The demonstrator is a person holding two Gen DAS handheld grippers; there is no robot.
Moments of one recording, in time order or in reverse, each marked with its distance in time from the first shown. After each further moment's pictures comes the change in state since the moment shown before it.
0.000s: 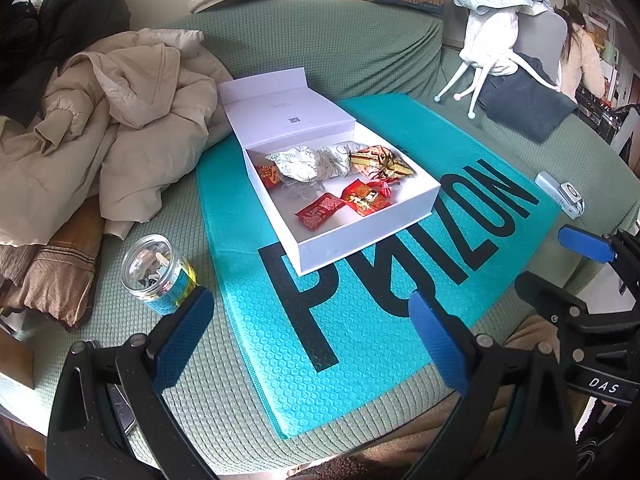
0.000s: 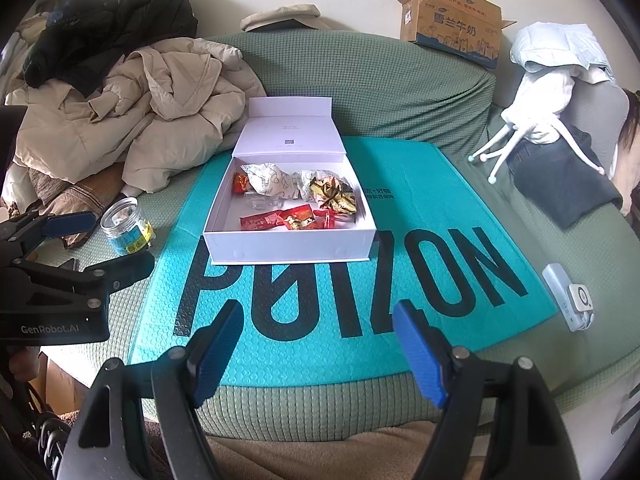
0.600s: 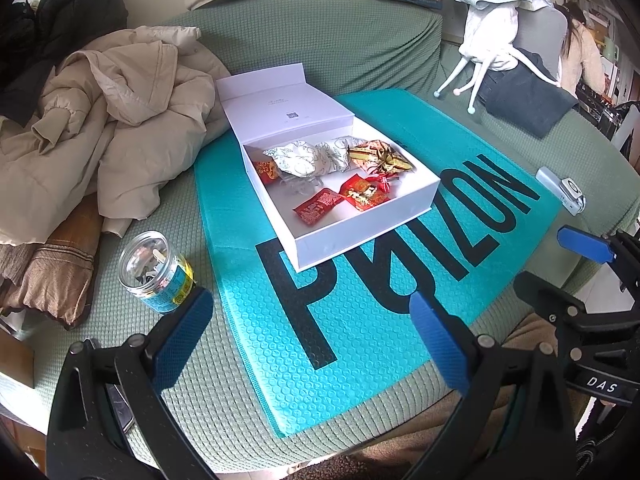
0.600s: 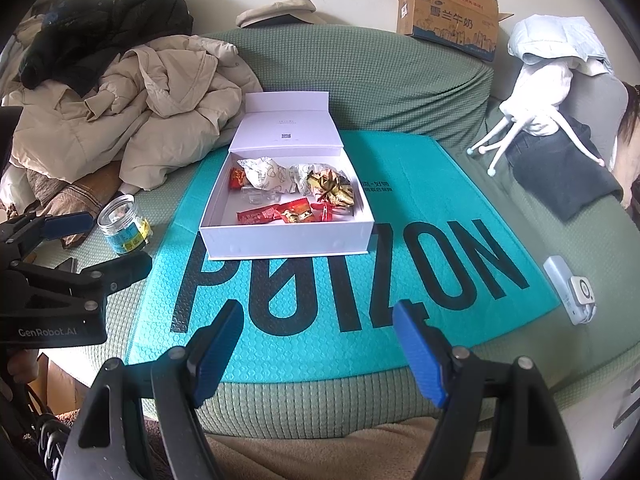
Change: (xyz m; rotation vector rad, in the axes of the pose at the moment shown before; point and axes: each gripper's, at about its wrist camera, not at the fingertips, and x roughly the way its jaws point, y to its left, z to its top) left arm 0.004 -0.001 -0.001 0.007 0.014 -0.003; right arm 0.003 -0.004 -0.005 0.013 0.016 0.002
